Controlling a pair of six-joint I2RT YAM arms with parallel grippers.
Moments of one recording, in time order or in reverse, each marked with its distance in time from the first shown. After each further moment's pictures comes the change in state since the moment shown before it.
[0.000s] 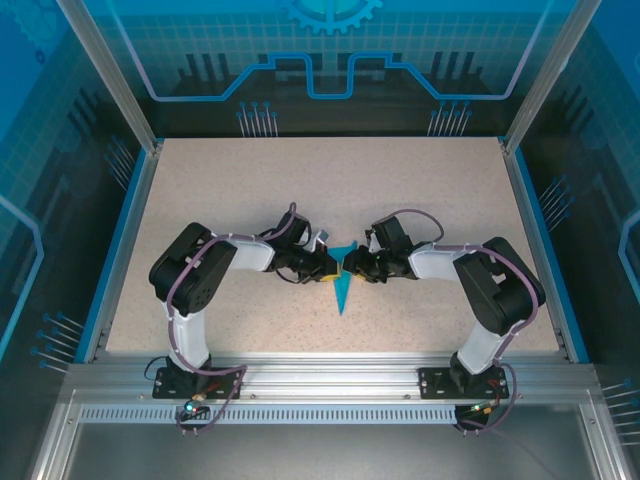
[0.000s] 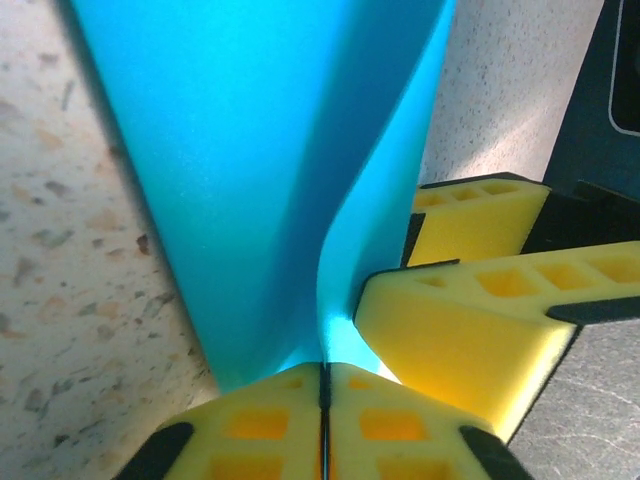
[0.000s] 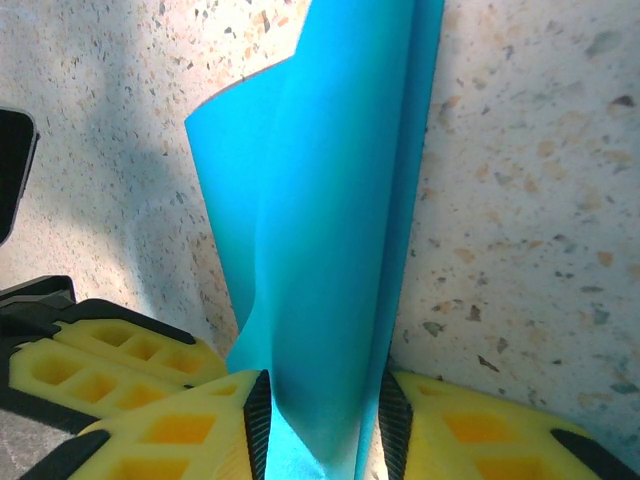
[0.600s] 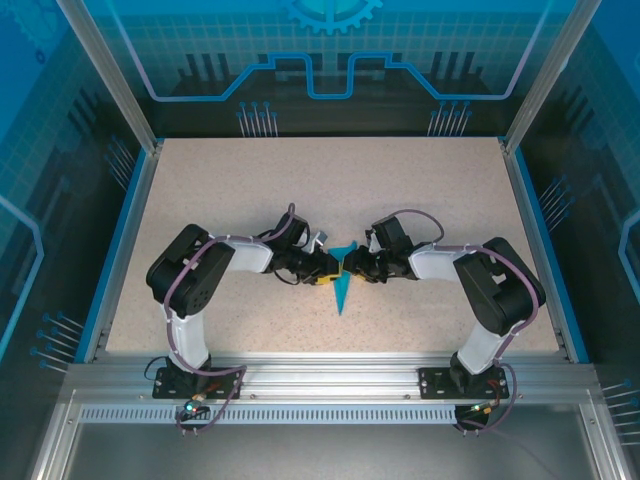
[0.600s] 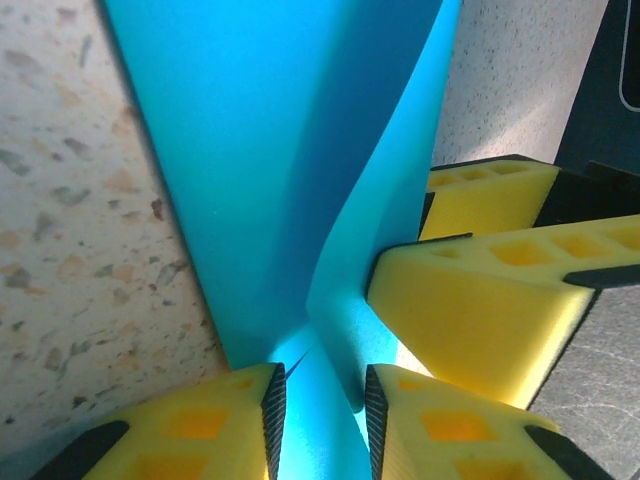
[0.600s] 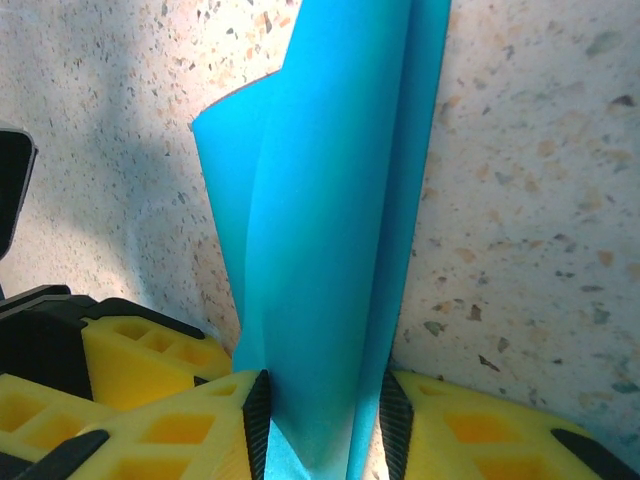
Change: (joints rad) left arm 0.002 -0.021 -0.021 0.000 0.003 0.007; right arm 0.000 -0.002 -0.004 0.006 0.000 0.000
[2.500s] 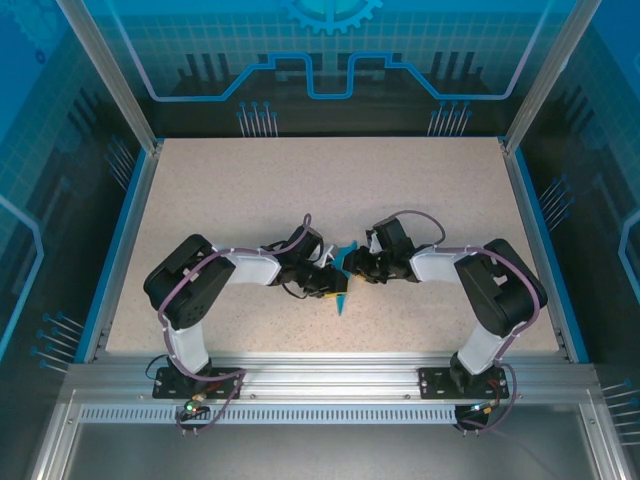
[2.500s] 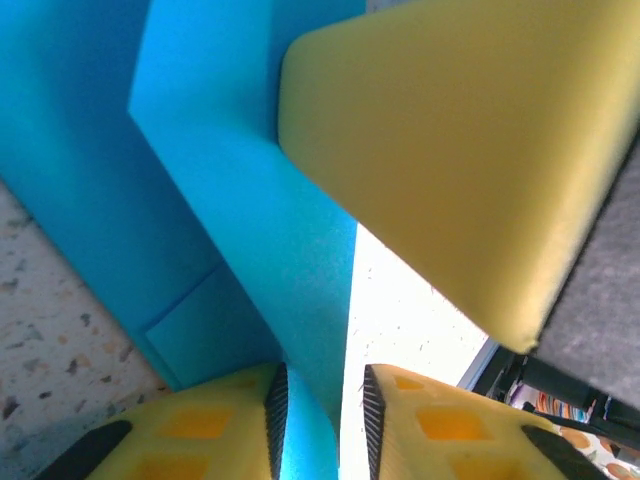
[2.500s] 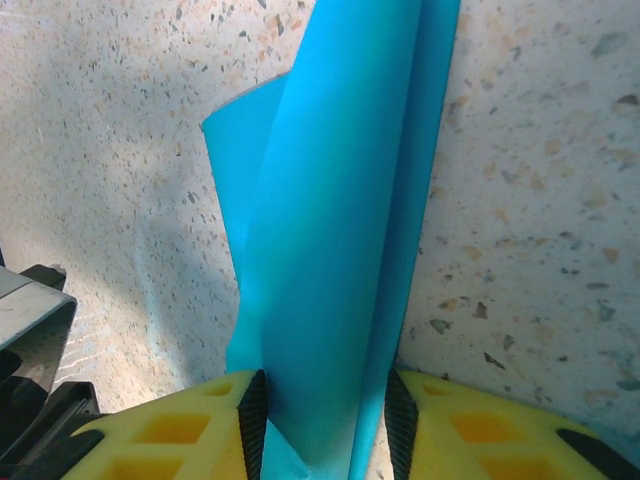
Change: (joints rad) left arm -0.135 -0.065 -0.039 -0.050 -0.105 0.066; right arm 0.000 -0.011 -0.026 0.045 0.000 0.009
